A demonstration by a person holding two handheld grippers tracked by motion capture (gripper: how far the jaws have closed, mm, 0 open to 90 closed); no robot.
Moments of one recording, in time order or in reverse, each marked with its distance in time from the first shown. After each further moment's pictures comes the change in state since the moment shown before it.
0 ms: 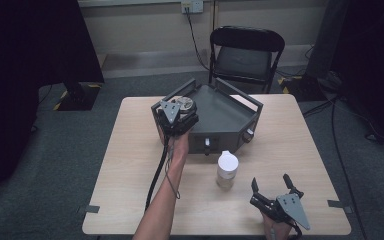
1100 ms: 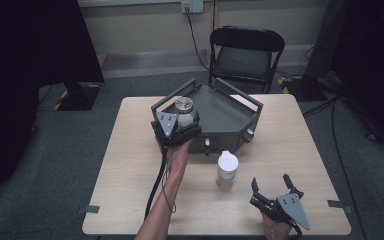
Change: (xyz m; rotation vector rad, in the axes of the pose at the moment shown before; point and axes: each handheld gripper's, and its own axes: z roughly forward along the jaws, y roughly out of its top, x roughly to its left) left arm -0.004 -0.018 -0.040 -0.069 -0.036 0.006; right arm 0.000 0.000 0.000 0.000 0.000 0.000
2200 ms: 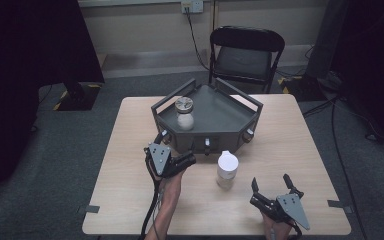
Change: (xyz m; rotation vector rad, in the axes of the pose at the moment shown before) left arm 0.002 -0.041 -0.073 -0.061 -0.014 0.024; right arm 0.001 0.000 0.000 -0.001 -0.004 0.000
